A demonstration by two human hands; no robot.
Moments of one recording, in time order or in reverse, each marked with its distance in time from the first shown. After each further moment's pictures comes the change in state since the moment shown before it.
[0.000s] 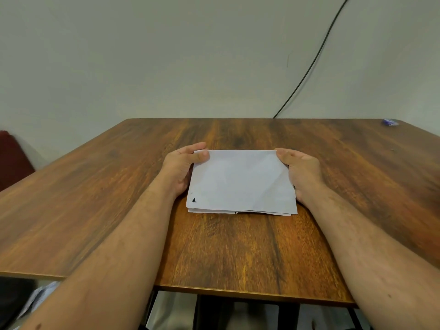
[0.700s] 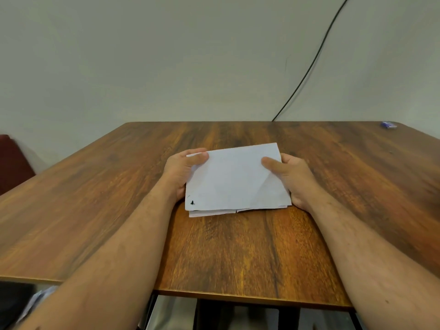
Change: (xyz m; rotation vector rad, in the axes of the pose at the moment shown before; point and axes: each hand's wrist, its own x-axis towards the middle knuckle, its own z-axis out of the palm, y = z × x) left_hand 0.004 -0.006 0.000 0.011 0.013 0.031; right_hand -0.008 -0.002 -0.003 -0.065 -0.281 0.016
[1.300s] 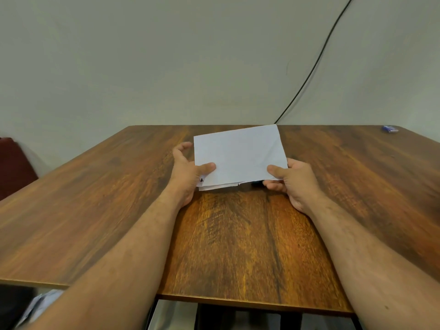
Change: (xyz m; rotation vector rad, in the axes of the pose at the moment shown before) left_hand 0.008 -0.010 0.004 0.062 0.028 0.159; right_hand 0.004 0.001 0.001 0.010 0.091 0.035
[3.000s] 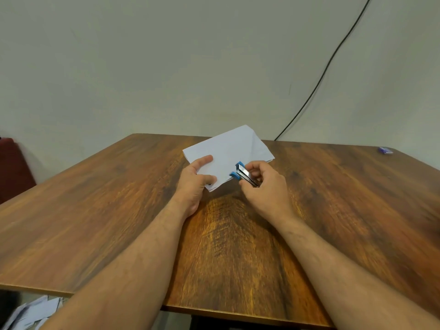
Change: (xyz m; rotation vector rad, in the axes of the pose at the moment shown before) left_hand 0.013 -0.011 0.000 -0.031 -0.045 0.044; right_hand -0.030 -0.007 0.065 -0.654 0.048 -0.545
